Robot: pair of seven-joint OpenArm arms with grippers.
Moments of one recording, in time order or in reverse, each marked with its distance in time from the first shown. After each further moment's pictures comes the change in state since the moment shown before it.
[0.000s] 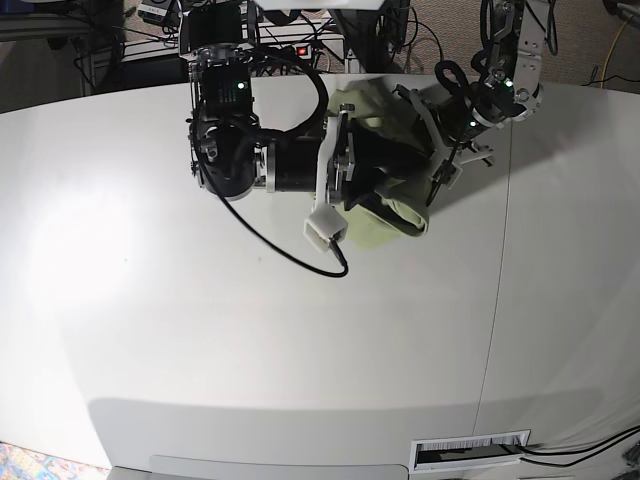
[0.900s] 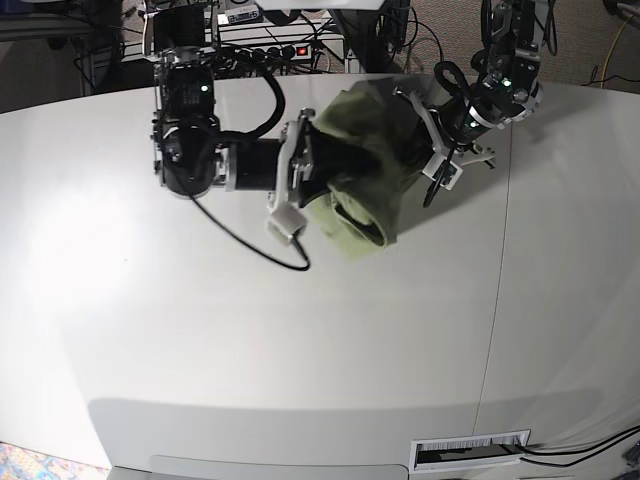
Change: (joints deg) left arm 0.0 0.1 0.0 0.1 2.9 0.8 -1.5; right arm -0.5 8.5 2.0 0.0 0.2 0.0 0.0
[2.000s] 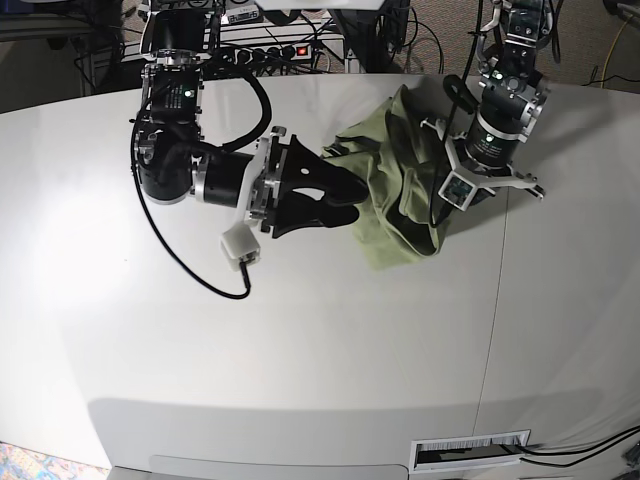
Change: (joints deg) left arm 0.3 -0.4 0.0 16.2 26.7 11.3 2.4; right arm 1.2 -2.3 10.3 2.2 12.0 0.0 0.0
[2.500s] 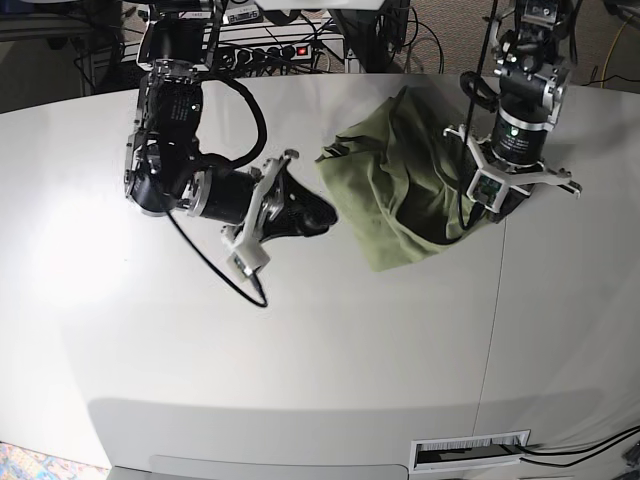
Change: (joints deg) left arm 4.3 -5.3 0.0 10.8 -2.0 9.0 2.5; right arm 2.6 -0.1 0.3 0.0 -28.7 0.0 5.2
